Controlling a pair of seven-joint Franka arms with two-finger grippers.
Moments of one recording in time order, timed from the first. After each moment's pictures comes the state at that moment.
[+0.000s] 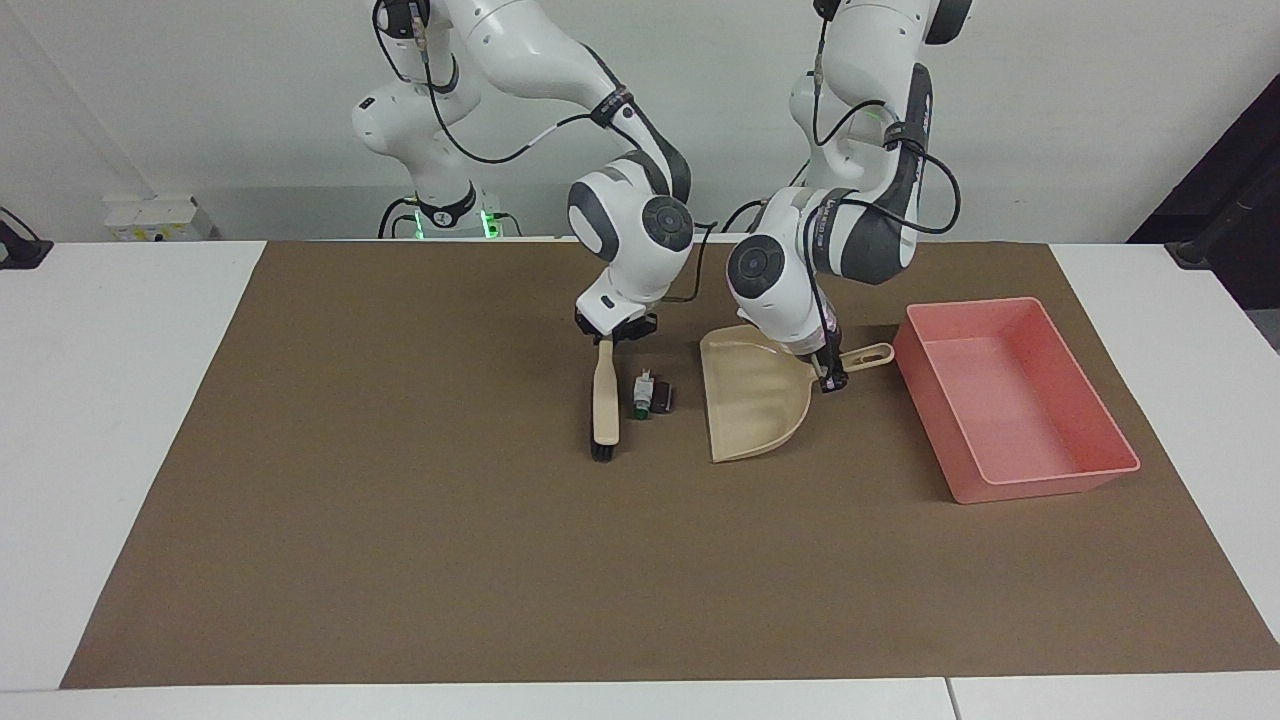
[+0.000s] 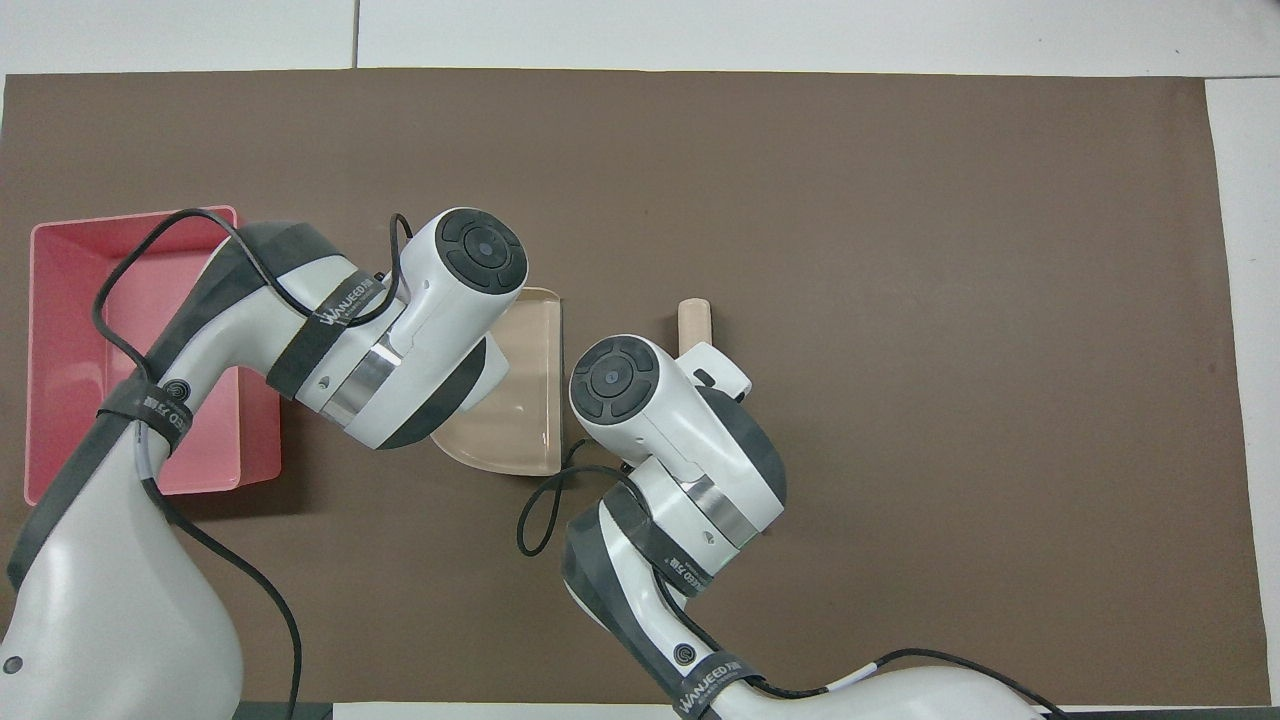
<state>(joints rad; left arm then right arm) -0.50 0.28 -0.02 -1.81 0.44 1.67 0.98 0.82 0.33 -0.14 -1.86 0.00 1.88 0.72</state>
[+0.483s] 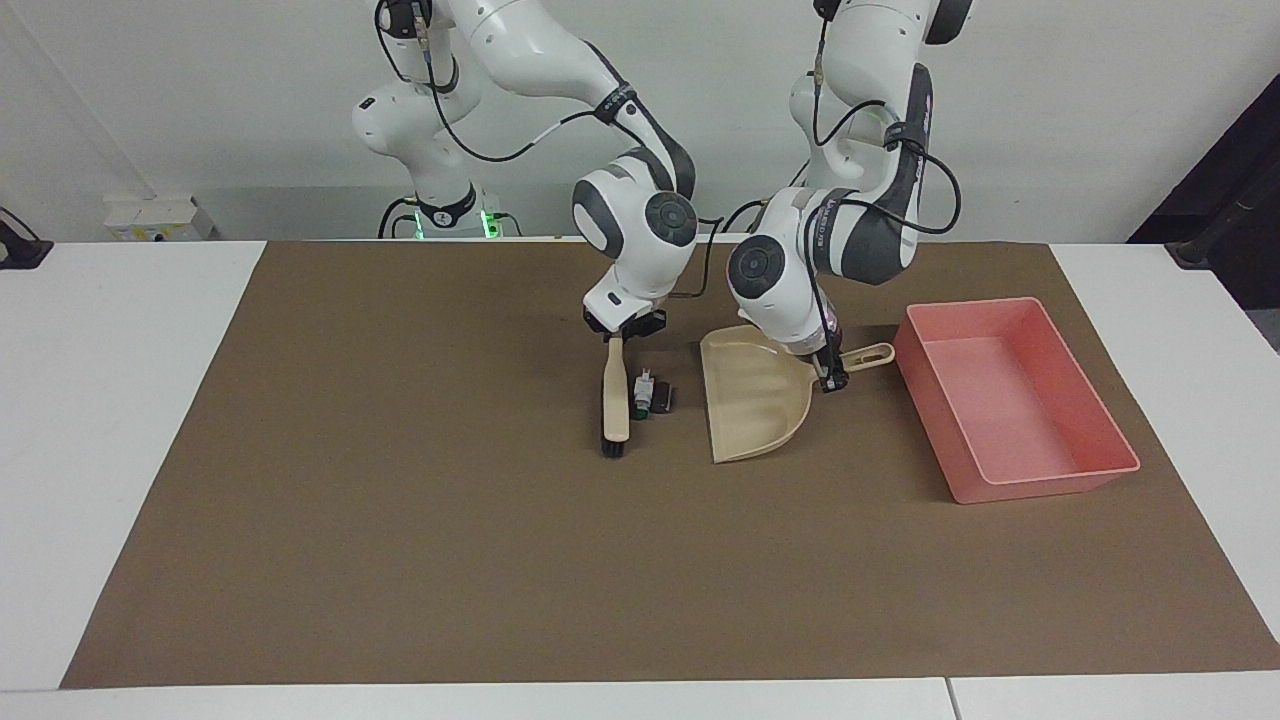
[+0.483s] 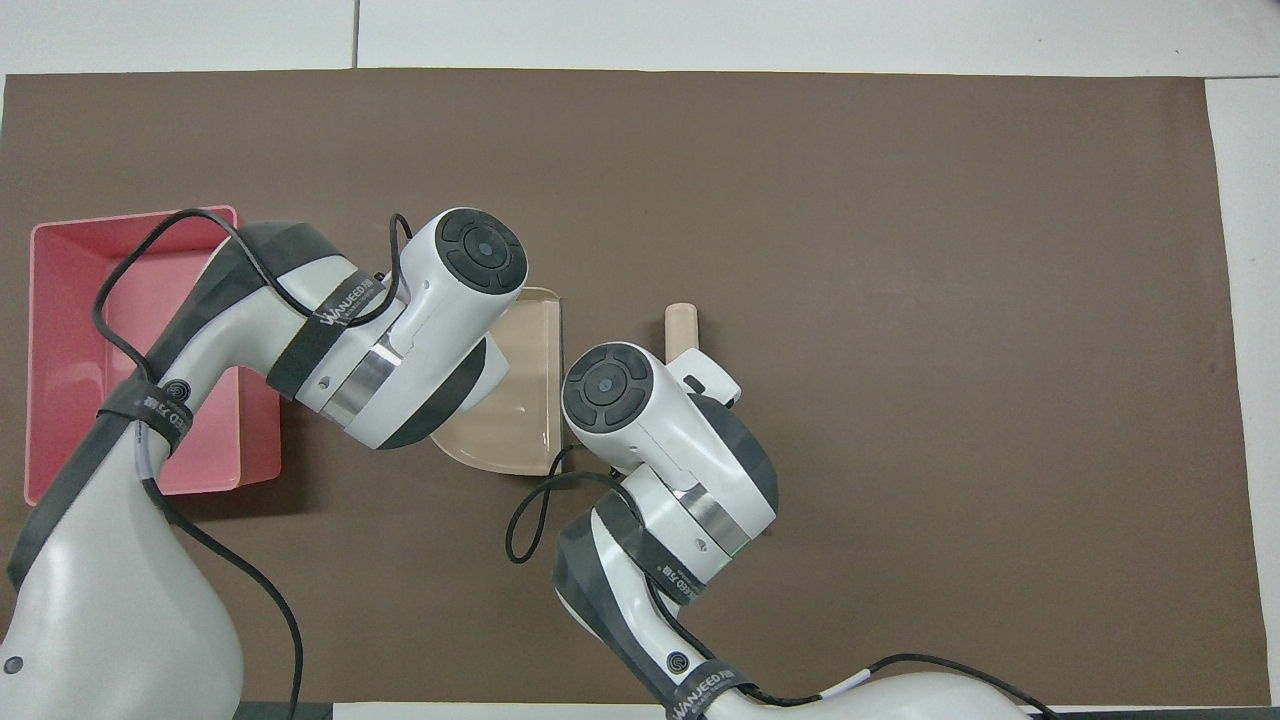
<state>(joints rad) -0.50 0.28 -0.02 -1.81 0.44 1.67 0.98 0.82 0.33 -0.12 -1.86 0.01 1.90 0.72</state>
